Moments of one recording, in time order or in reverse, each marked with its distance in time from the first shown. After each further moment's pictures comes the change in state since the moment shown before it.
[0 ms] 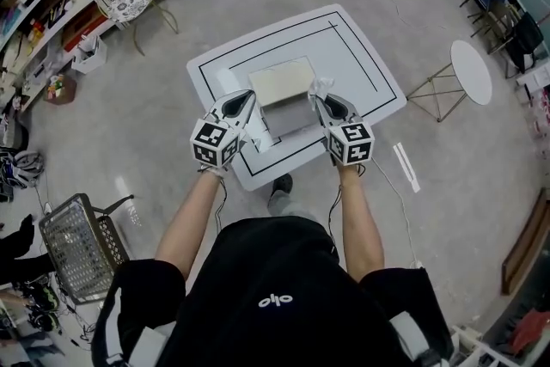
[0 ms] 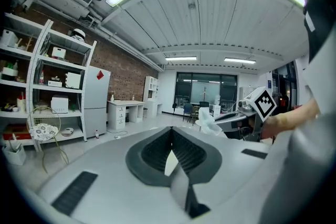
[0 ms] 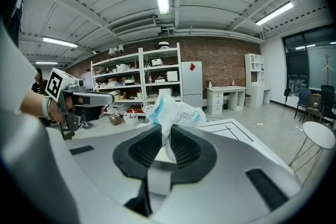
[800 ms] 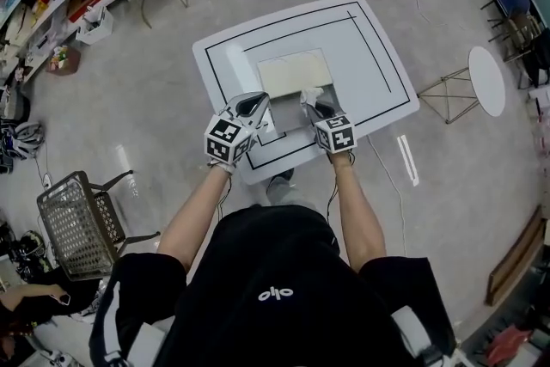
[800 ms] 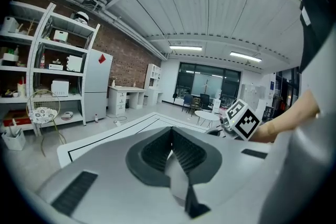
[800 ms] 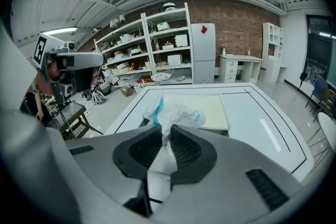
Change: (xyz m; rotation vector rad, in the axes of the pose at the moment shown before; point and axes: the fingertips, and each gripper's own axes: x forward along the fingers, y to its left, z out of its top) left arm 0.035 0.009 -0.068 -0.080 0.123 -0.004; right arm 0.092 -0.001 -0.131 -0.003 0.363 0.134
